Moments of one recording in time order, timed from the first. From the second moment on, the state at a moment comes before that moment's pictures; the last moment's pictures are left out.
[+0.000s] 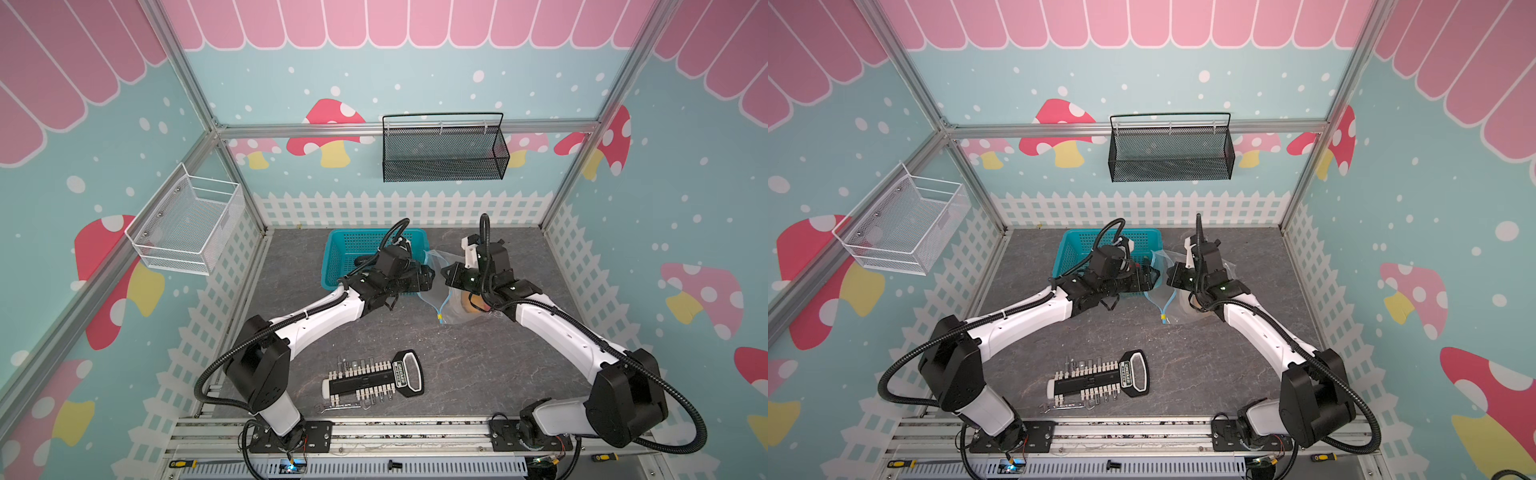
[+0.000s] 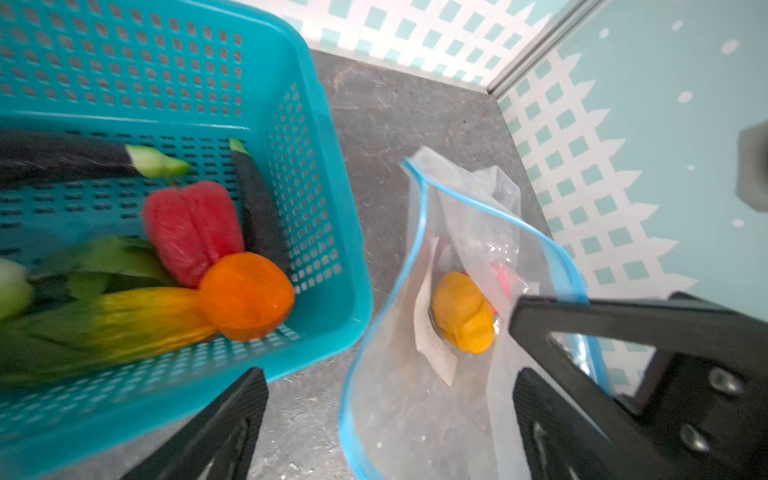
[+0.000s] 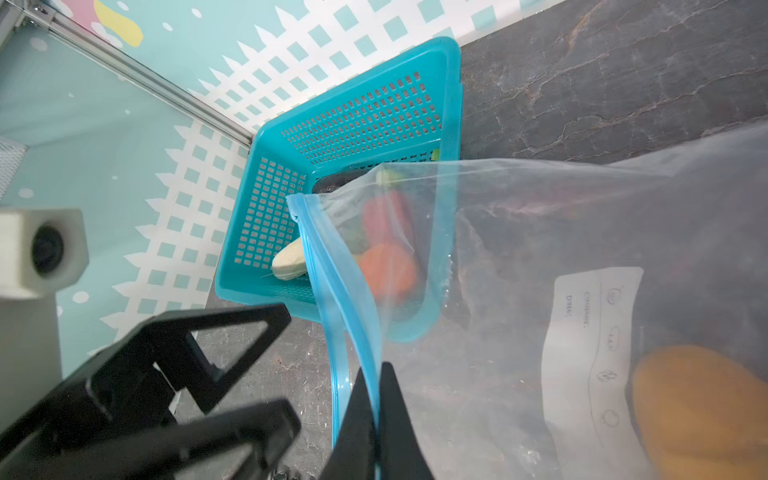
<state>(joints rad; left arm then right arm) -0.68 1.66 1.30 -0.22 0.01 -0.62 0.41 1.38 1.04 -0.22 -0.22 0.61</state>
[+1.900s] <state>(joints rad) -0.60 2.27 2.07 -1.00 -0.02 -0.28 0.41 1.37 1.04 -0.23 -0.20 0.59</state>
